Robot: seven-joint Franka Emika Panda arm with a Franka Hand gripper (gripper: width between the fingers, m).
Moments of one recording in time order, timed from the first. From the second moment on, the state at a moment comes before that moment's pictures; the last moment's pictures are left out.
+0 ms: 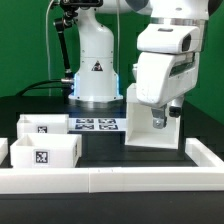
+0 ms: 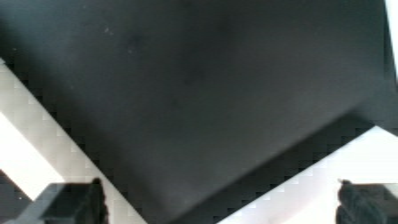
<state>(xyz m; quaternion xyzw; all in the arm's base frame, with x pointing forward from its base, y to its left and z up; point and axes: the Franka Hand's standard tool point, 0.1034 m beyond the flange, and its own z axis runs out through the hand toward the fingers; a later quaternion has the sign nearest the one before) 0.583 0.082 0.082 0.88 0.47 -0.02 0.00</state>
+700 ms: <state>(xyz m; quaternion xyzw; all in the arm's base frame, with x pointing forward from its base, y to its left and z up) 0.580 0.077 0.081 0.90 0.44 -0.02 0.00</state>
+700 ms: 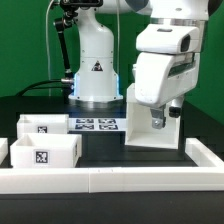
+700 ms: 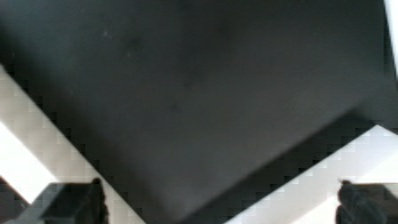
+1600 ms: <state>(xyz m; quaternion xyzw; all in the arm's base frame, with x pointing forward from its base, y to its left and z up) 0.565 0.079 0.083 0.99 0.15 -0.02 0.00</state>
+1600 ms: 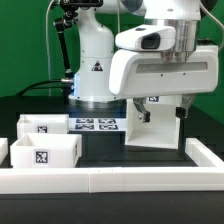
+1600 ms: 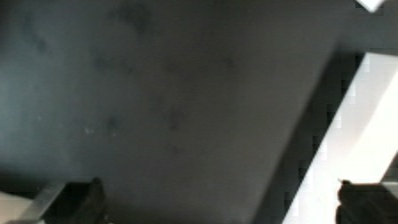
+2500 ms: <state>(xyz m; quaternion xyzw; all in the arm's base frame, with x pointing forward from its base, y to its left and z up) 0.534 0.095 0.106 0.98 -0.18 -0.02 -0.03</state>
